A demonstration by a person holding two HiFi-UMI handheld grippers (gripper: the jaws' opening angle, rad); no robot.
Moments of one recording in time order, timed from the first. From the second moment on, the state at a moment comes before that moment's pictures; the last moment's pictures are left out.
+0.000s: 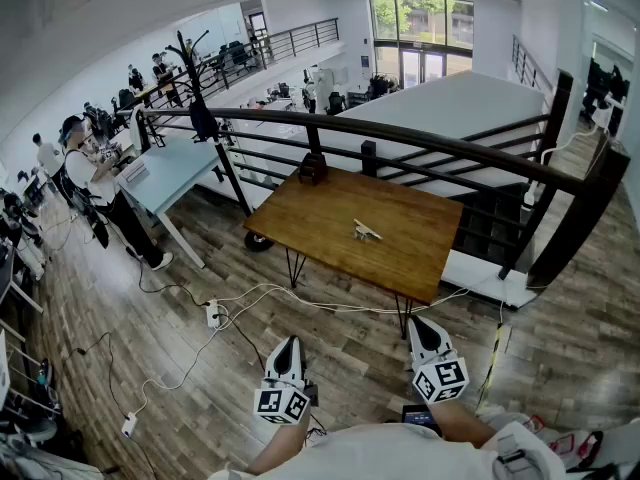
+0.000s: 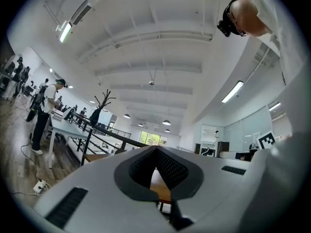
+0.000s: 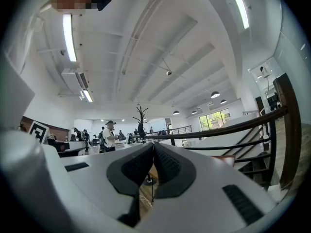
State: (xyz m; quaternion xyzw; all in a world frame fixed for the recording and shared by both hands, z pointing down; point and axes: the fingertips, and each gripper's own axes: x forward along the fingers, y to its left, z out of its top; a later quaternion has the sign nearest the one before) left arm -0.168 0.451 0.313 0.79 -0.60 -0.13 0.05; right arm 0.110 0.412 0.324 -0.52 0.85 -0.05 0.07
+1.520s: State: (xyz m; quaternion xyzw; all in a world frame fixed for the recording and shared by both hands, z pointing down) left arm -0.235 0.414 0.361 0.83 -0.53 -0.12 0.11; right arm -0.004 0.386 0.355 -0.40 0.89 -0.18 0.13
